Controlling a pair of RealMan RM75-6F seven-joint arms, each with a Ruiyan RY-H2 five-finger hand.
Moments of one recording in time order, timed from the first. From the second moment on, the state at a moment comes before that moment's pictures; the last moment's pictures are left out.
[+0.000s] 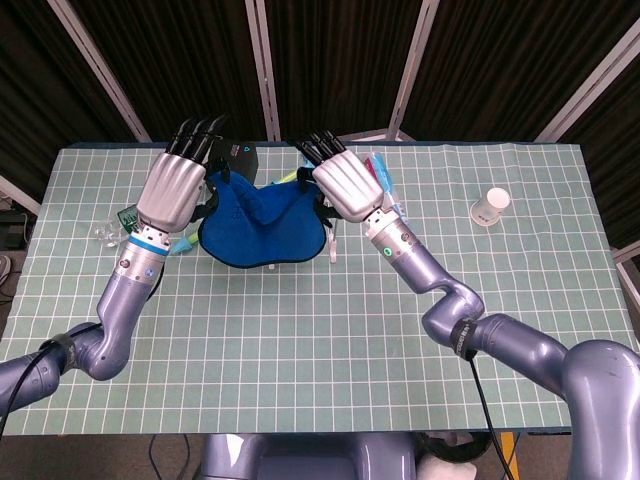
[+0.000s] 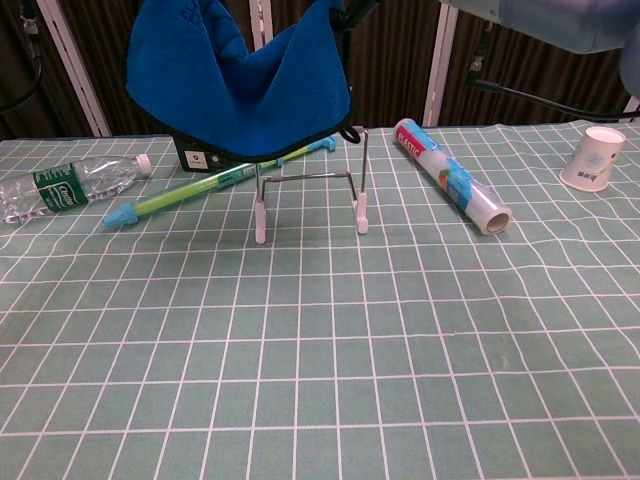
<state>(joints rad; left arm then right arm) -0.84 -1.36 -0.40 -1.48 1.25 1.13 0.25 1.13 -1.55 0.36 -1.06 -1.40 0.92 0.14</state>
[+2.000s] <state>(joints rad) -0.86 -1.63 -0.27 -1.03 1.22 0.97 0.00 1.14 -1.83 0.20 -0.56 -1.43 0.84 0.35</state>
